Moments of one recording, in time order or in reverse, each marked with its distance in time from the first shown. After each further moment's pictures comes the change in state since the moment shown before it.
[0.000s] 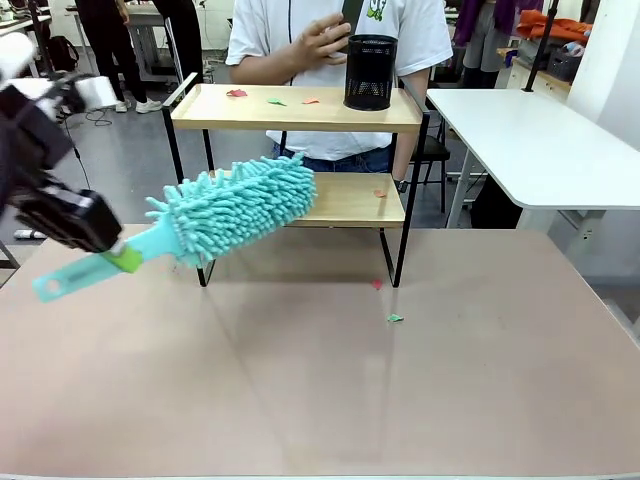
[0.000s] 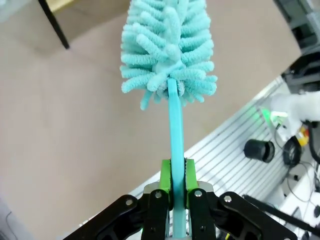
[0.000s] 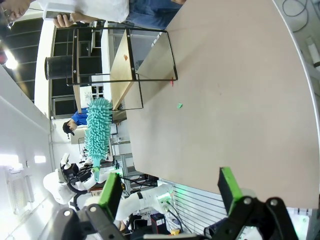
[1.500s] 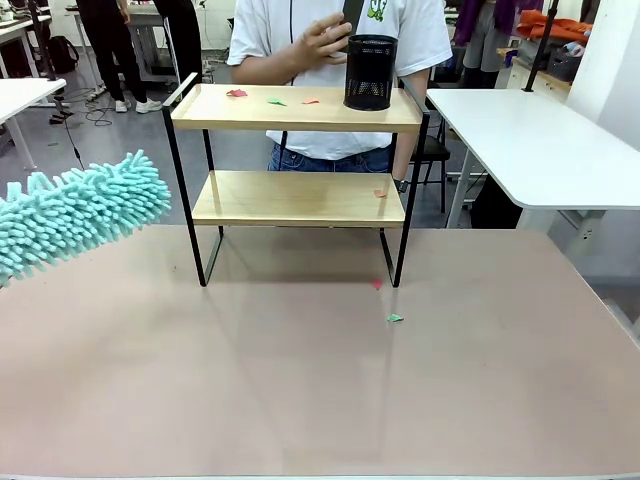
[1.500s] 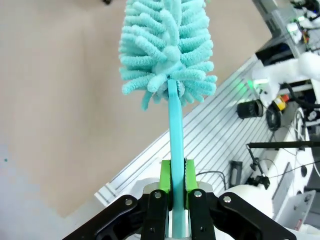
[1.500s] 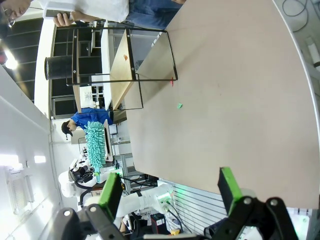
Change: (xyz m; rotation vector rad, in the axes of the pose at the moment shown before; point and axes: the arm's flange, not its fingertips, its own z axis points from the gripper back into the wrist) left arm -0.139 0.194 0.104 -0.241 -0.033 -0.005; right arm 0.000 0.000 0.000 0.000 0.000 0.000
